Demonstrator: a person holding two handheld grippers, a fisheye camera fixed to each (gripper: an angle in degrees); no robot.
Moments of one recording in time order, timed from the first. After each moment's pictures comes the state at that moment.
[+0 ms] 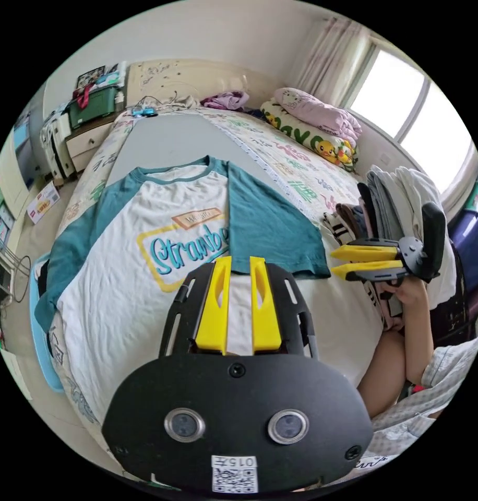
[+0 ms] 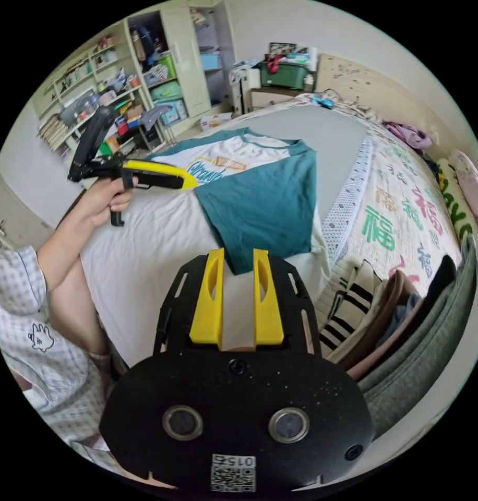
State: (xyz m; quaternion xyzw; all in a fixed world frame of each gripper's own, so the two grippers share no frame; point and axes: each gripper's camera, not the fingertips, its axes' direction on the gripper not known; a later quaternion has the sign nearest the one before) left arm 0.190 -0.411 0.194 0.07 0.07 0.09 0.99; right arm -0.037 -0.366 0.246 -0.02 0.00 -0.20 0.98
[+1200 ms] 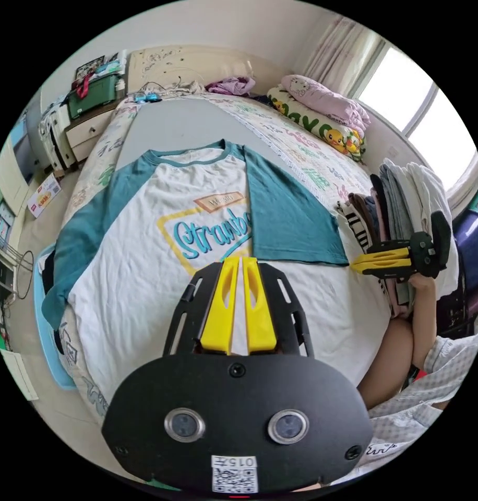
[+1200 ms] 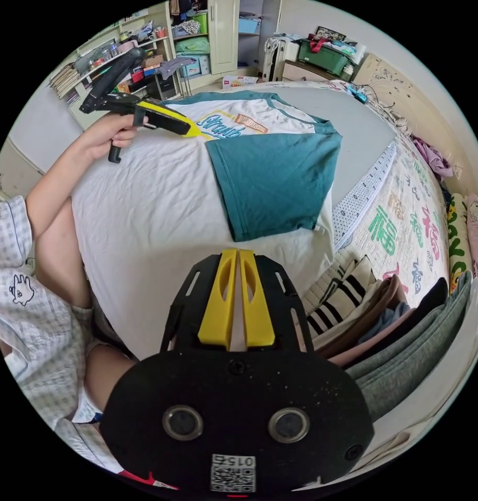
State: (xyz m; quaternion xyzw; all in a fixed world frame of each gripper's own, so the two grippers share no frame) left arm 0.070 -0.372 0.157 0.08 0.04 0.07 0.99; right arm -0.027 -0.329 0.320 -0.07 0.03 -0.26 0.96
